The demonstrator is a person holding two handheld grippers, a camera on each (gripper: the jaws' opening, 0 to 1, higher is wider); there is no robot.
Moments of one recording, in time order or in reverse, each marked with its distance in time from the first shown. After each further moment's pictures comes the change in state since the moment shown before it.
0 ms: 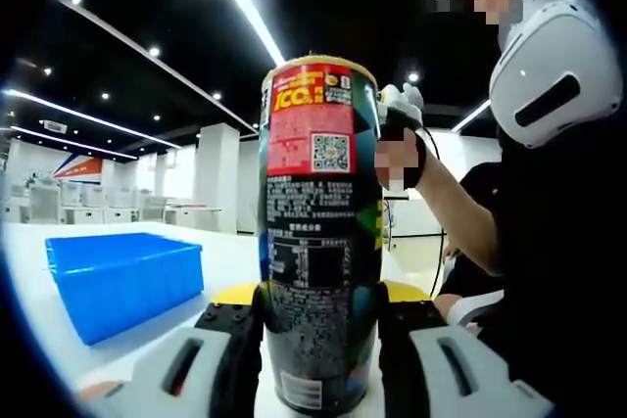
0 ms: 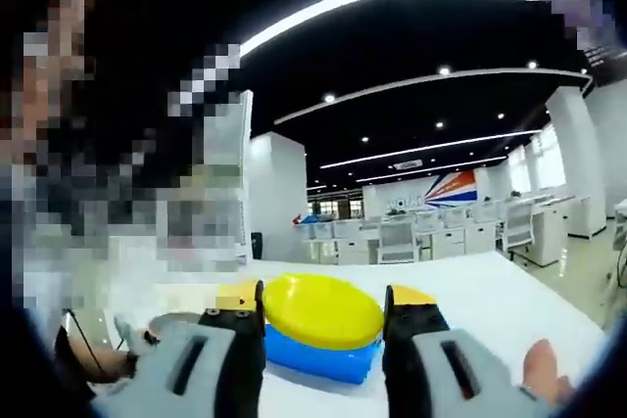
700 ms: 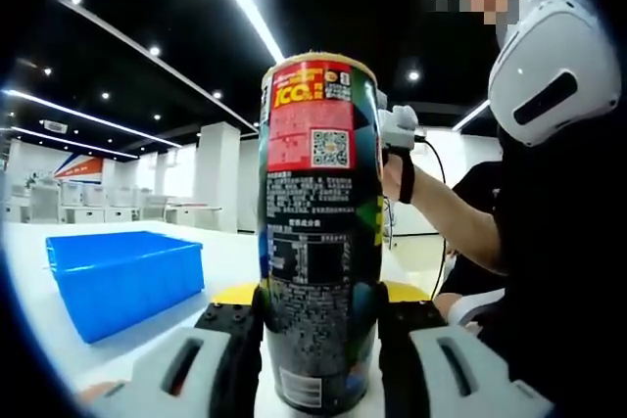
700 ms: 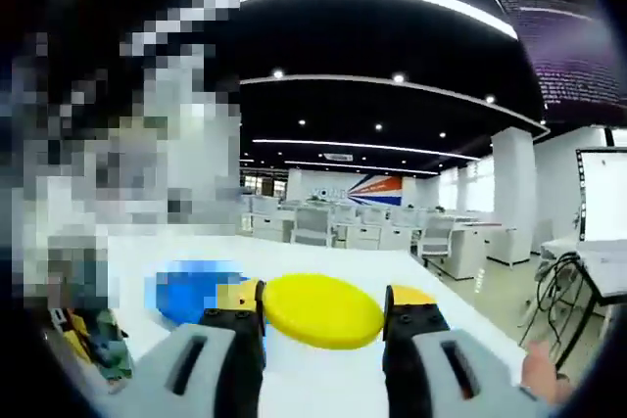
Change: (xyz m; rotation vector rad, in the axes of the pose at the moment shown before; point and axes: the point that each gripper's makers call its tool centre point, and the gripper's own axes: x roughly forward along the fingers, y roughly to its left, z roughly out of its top) left arm -0.001 0.001 -0.002 0.001 0.006 0.004; right arm -0.024 -0.089 -0.037 -0.205 0.088 -0.328
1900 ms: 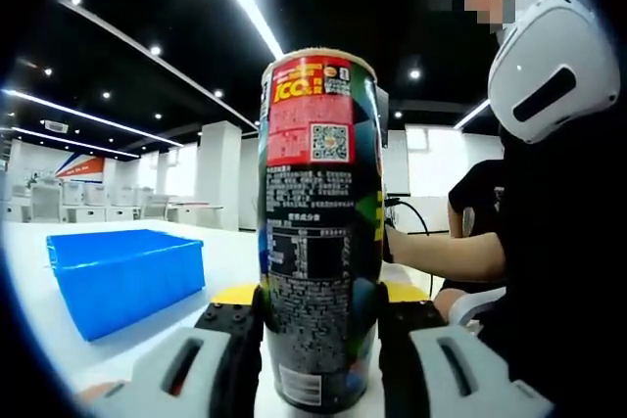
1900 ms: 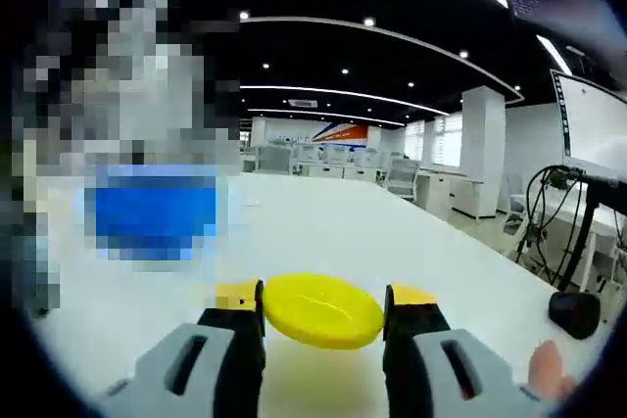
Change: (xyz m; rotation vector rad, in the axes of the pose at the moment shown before) left arm 0.000 0.000 -0.002 0.001 0.007 0.007; right arm 0.022 -0.052 -0.170 0.009 0.239 -0.161
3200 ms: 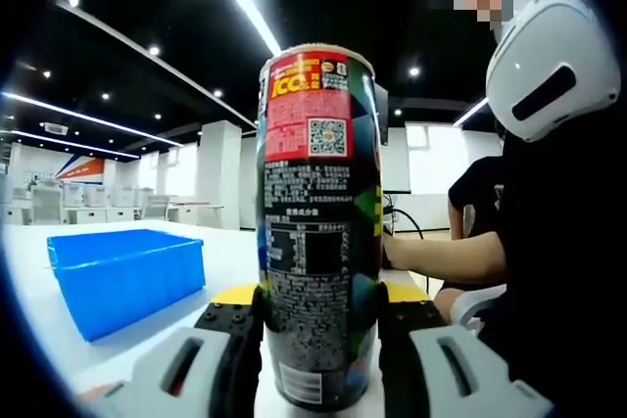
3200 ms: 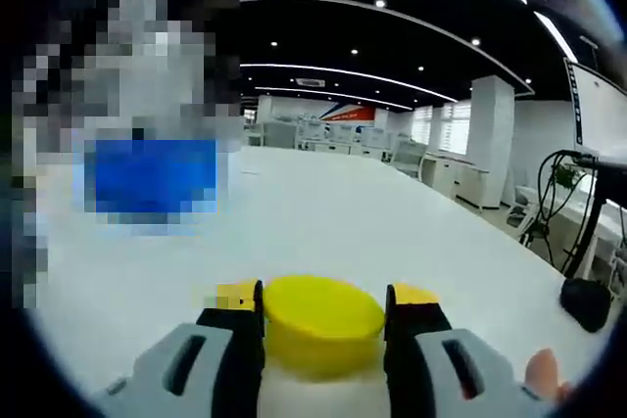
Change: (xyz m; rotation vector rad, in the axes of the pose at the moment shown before) left arm 0.000 0.001 -0.003 0.010 0.008 0.002; right arm 0.008 0.008 -0.032 -0.051 0.088 0.022
